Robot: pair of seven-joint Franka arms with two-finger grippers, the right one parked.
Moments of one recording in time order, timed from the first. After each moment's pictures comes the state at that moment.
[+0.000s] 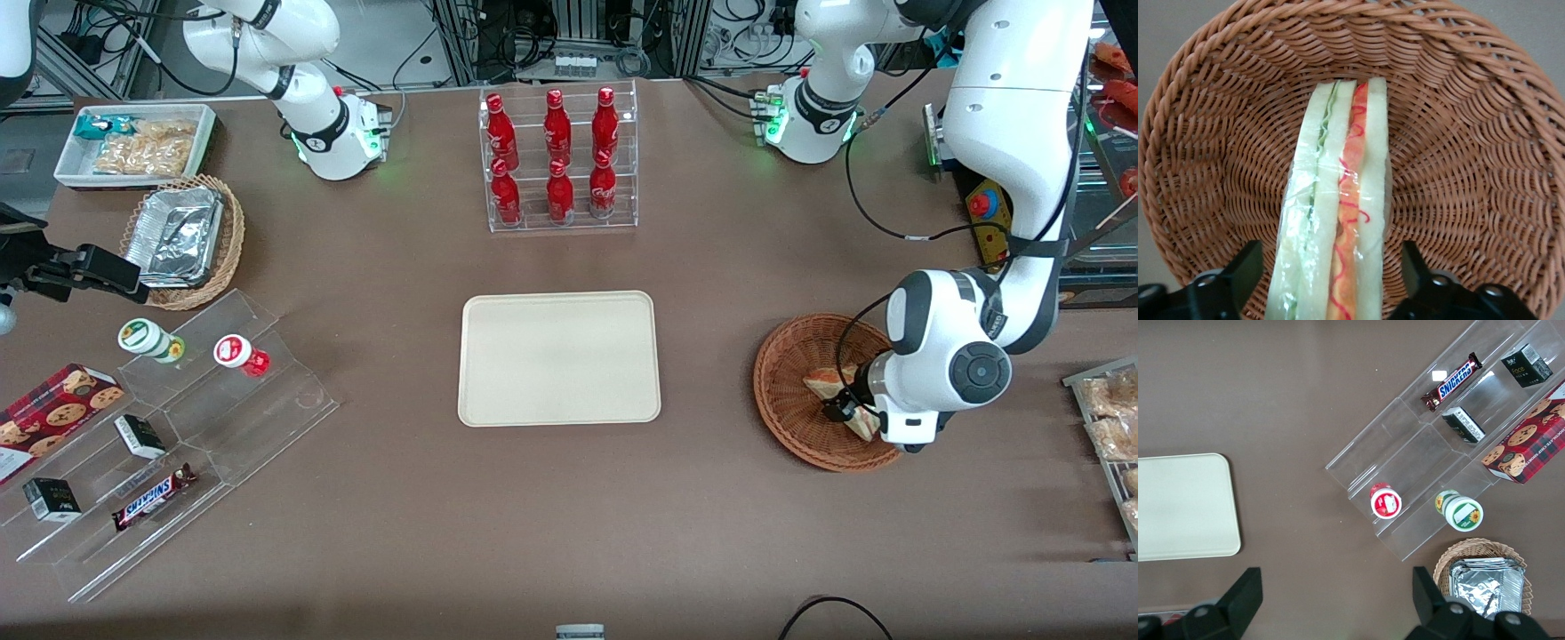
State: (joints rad) arm 0.01 0.53 -0.10 -1.80 0.02 2.12 -0.86
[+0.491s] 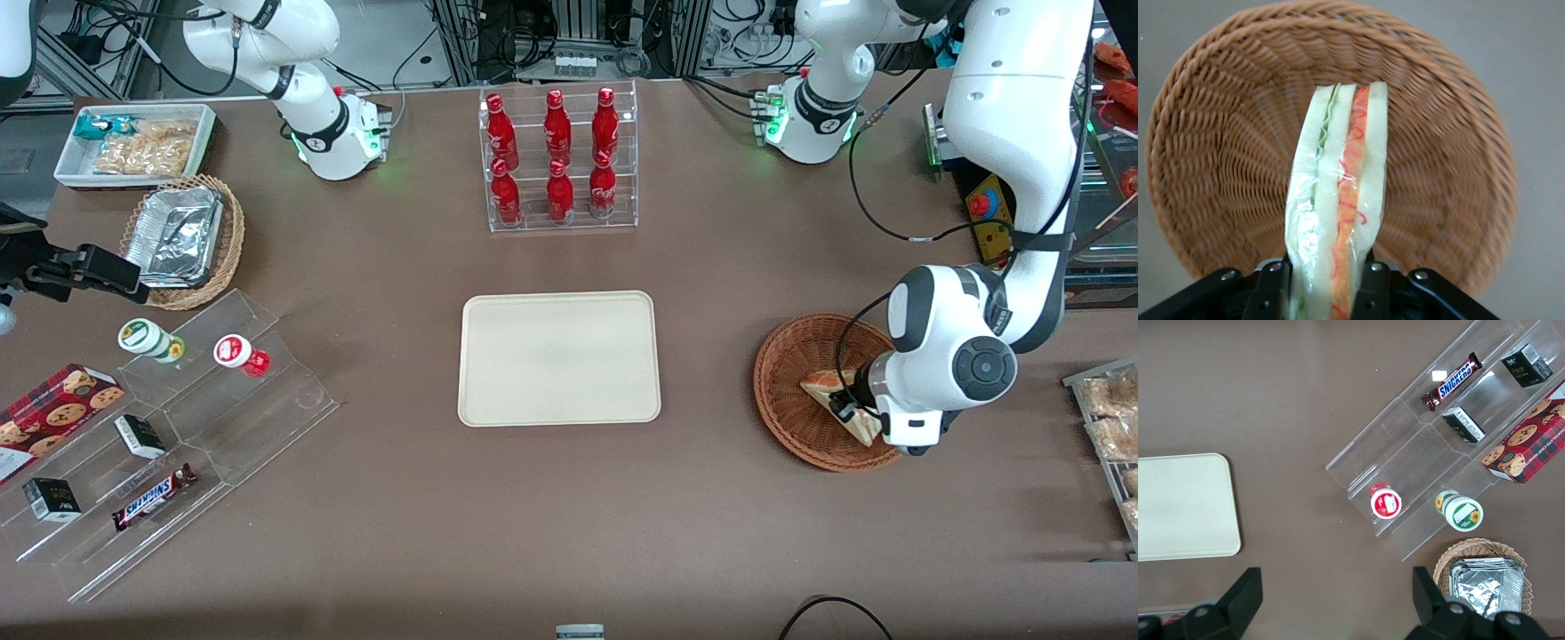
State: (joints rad) arm -0.04 0.50 -0.12 -1.71 0.02 2.01 -0.88
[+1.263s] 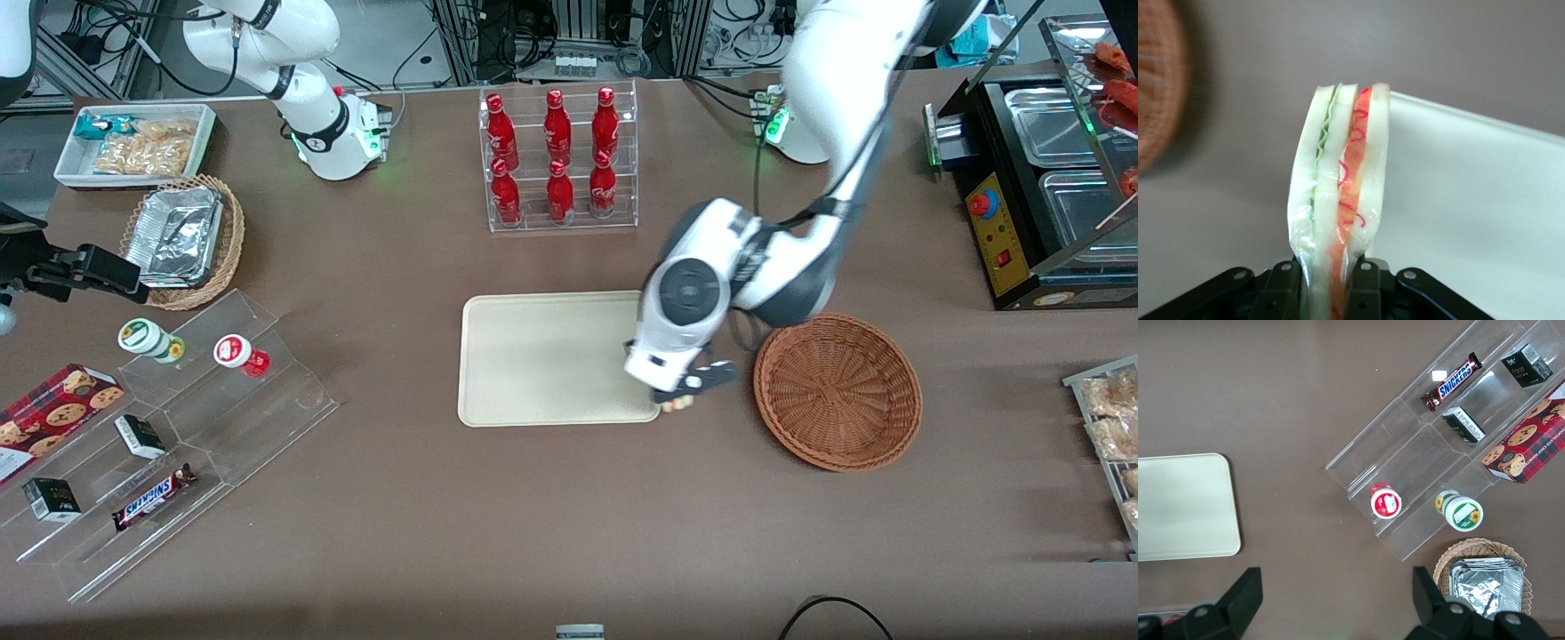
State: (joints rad) arm -0.53 0.63 -0.14 -1.42 0.02 1.89 -0.89
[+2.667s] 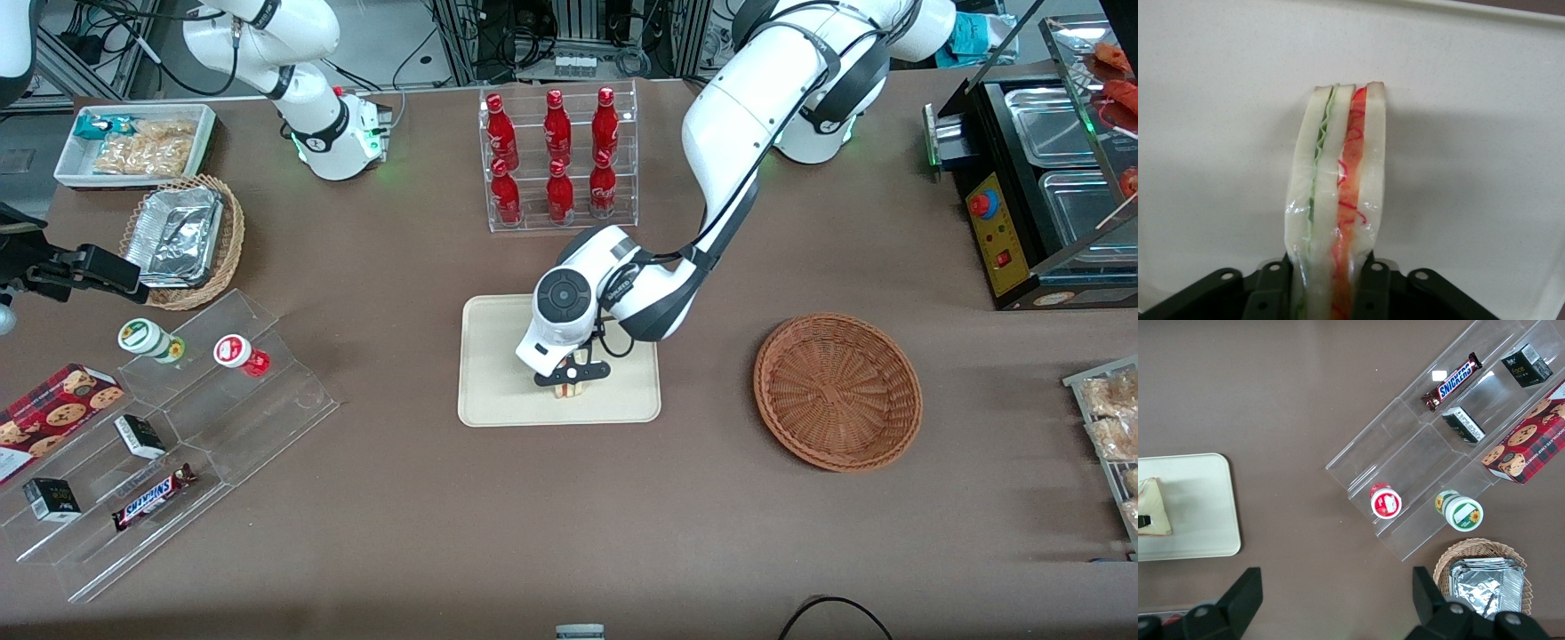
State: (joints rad) arm -0.64 0.91 -0.22 -1.23 0.01 2.03 -0.92
